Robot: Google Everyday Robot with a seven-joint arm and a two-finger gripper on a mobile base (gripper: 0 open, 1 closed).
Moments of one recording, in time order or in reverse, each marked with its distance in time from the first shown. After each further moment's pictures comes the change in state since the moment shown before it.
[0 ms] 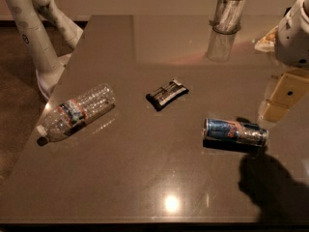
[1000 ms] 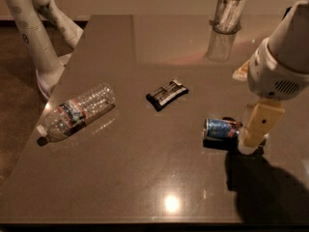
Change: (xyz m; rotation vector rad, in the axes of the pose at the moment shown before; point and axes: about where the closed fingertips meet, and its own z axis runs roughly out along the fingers) arm -0.009 0.031 0.055 -0.107 -0.002 -0.034
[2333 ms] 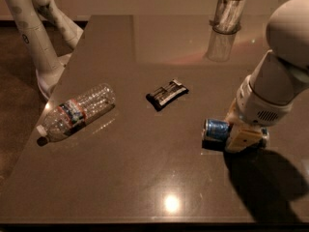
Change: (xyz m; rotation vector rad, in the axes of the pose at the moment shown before) arm 0.021 0.014 0.075 -0.100 0.026 0.006
